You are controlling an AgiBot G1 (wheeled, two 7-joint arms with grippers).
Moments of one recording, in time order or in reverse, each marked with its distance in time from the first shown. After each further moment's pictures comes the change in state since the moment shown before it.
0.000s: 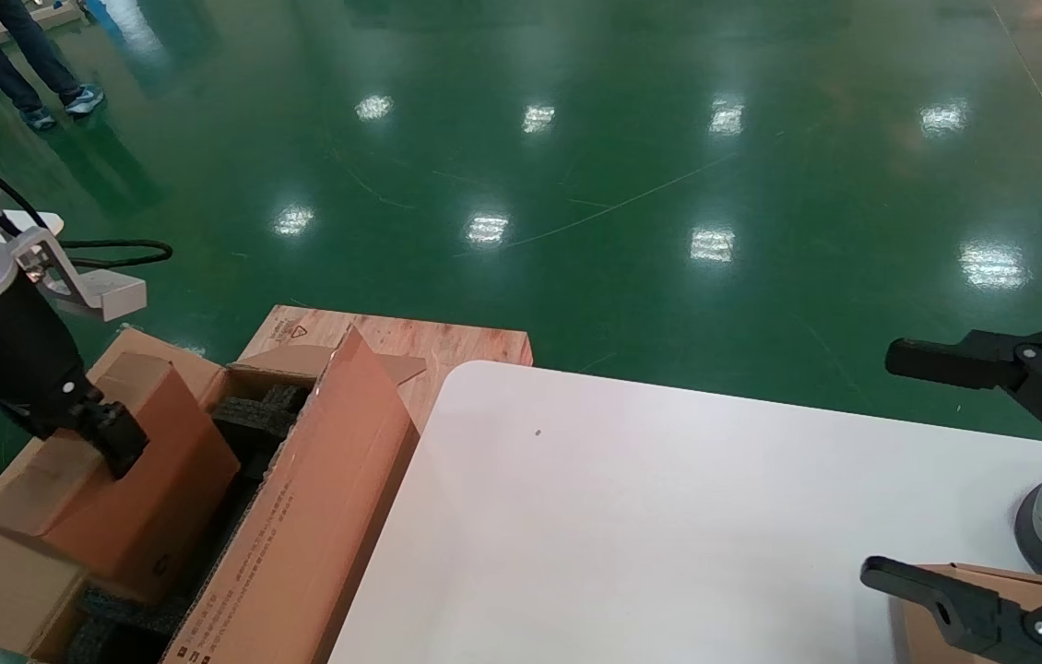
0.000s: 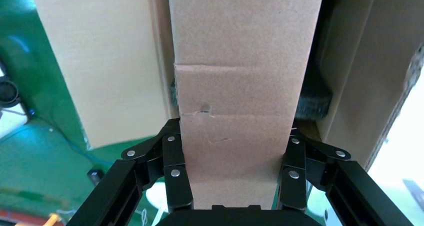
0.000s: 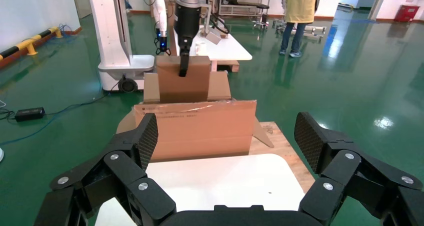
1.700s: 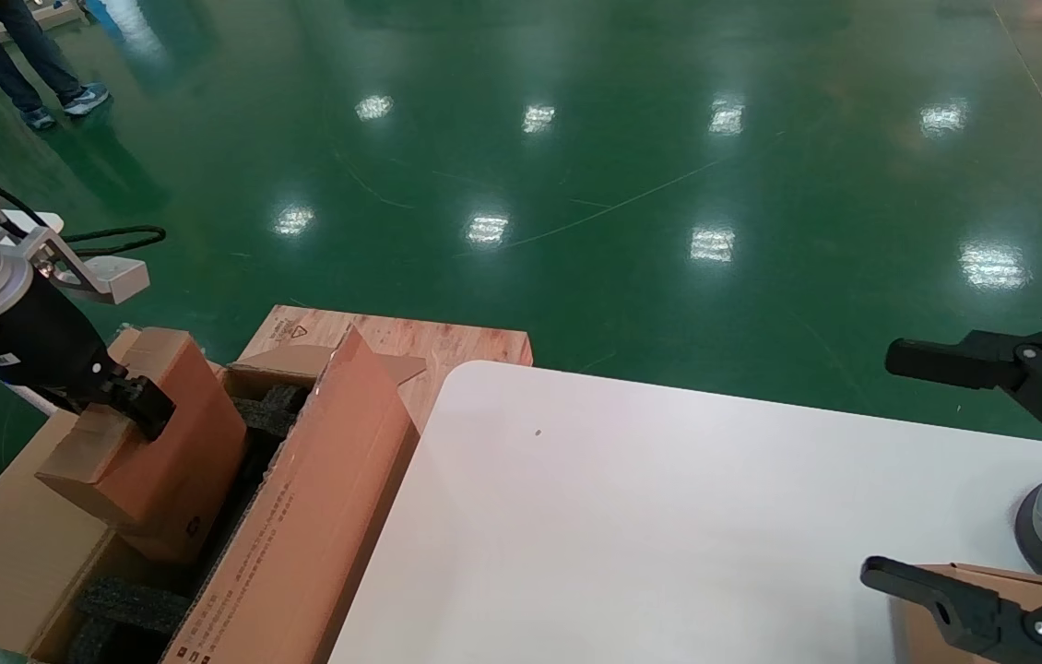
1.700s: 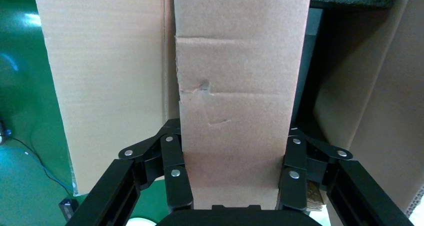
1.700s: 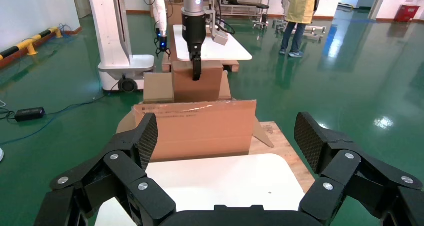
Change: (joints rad) left arm 0.095 -0.015 -0.051 0.159 -0.037 -0.163 0.058; right arm 0.000 0.000 0.000 0.000 0.000 0.000 0.000
